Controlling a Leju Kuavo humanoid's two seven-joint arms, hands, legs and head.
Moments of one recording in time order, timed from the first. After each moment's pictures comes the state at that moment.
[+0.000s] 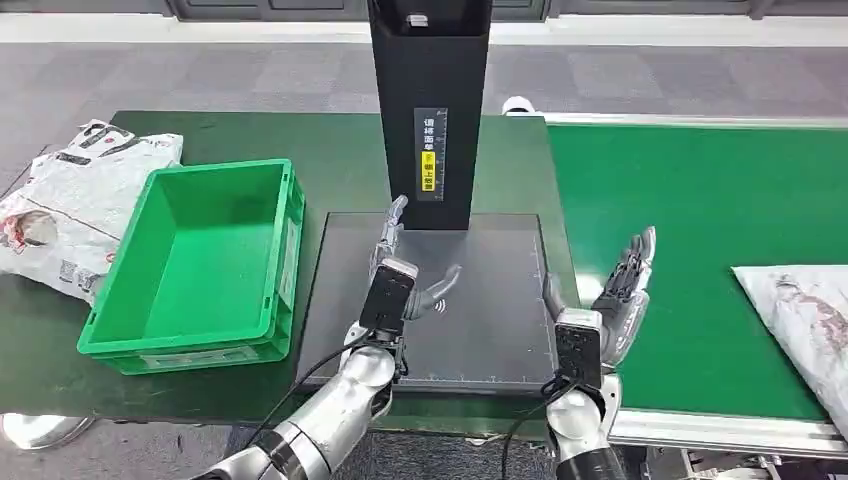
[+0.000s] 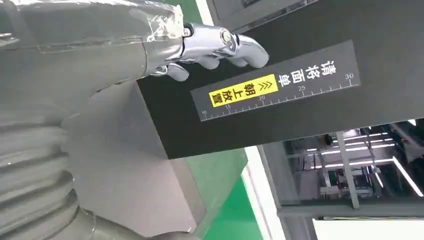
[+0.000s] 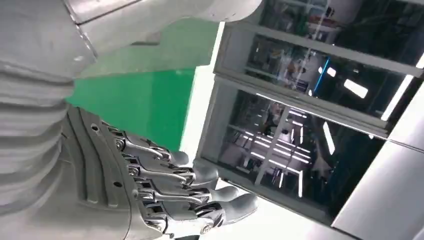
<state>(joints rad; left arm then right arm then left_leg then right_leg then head) -0.50 -0.32 -0.49 -0.77 -0.08 0.54 -0.70 -0.18 0.26 0.14 -1.18 0.41 -0.70 -0.67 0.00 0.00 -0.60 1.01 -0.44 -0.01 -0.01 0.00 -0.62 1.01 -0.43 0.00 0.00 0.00</state>
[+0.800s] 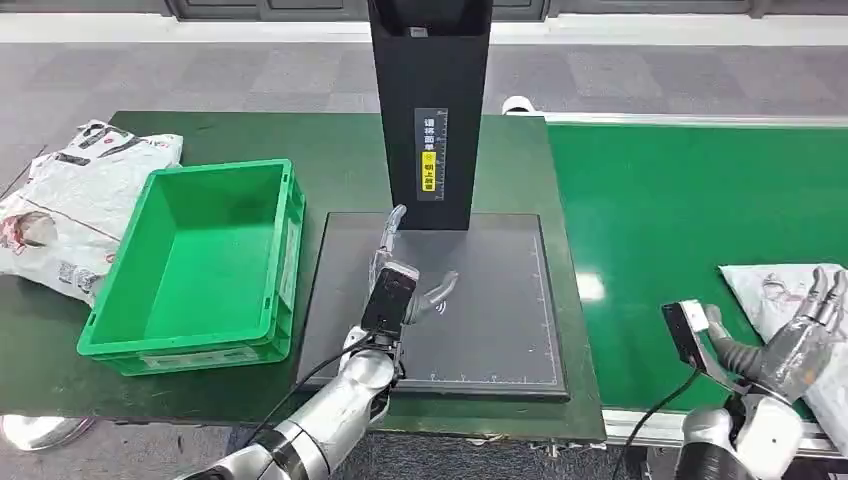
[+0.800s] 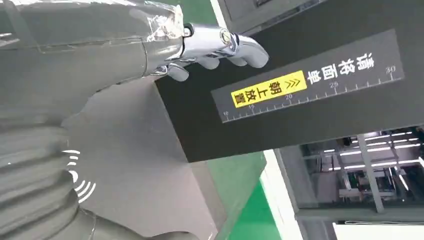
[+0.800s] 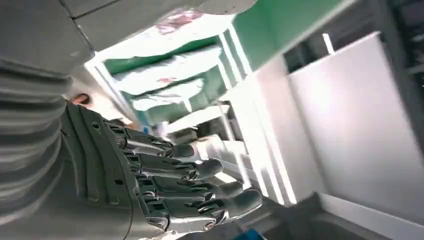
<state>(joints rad) -0.51 -0.32 -0.50 -0.69 -0.06 0.54 -0.70 -0.34 0.19 -0.80 -1.05 1.52 -0.70 -0.47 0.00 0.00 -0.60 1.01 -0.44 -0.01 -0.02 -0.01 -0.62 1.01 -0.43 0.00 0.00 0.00</state>
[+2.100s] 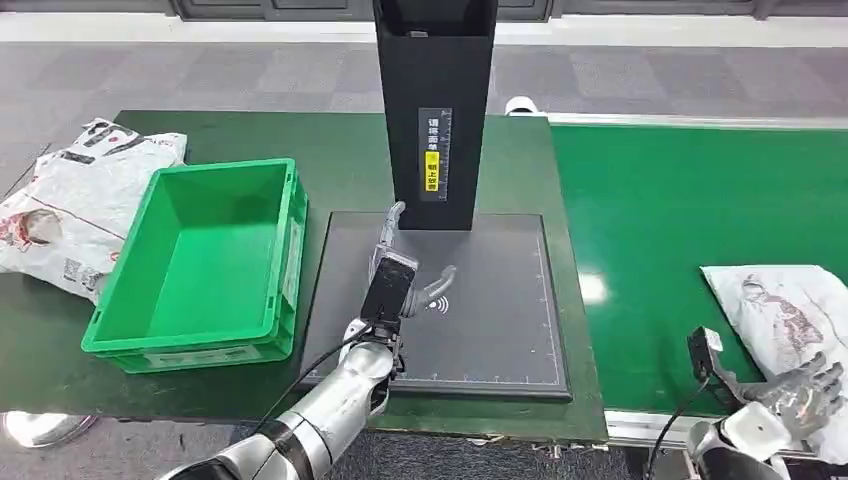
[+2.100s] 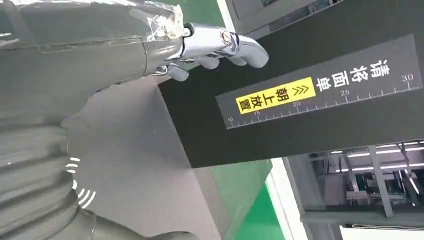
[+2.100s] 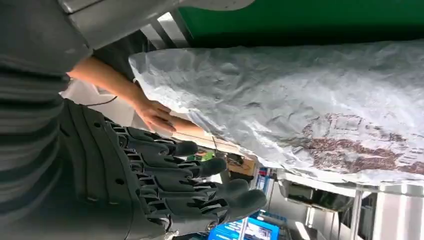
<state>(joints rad) -0.55 -0.34 -0.44 -0.63 -0.07 0.52 -0.70 -0.45 -0.17 -0.34 -0.32 1.57 -0.63 0.49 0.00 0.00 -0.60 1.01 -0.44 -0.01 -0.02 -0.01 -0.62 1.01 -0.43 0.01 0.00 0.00</state>
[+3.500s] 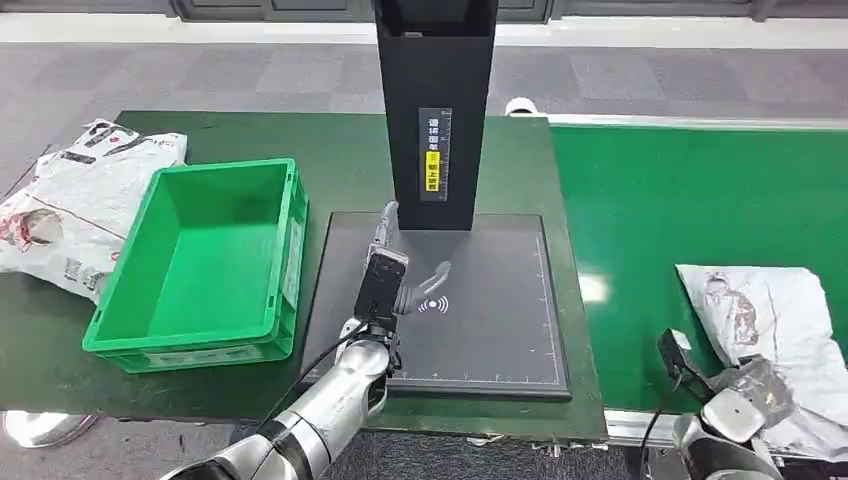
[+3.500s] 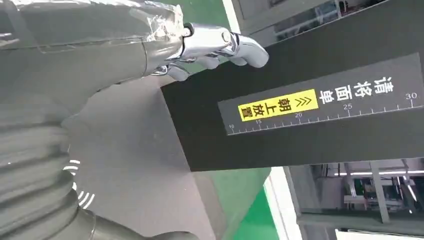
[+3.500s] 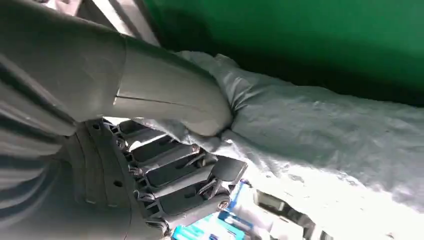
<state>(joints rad) -0.54 -0.34 -0.41 -0.64 -0.05 0.49 -0.70 -0.48 -0.16 -0.22 -0.28 1.56 -0.48 0.48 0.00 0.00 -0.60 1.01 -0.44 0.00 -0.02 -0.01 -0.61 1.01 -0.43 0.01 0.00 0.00</state>
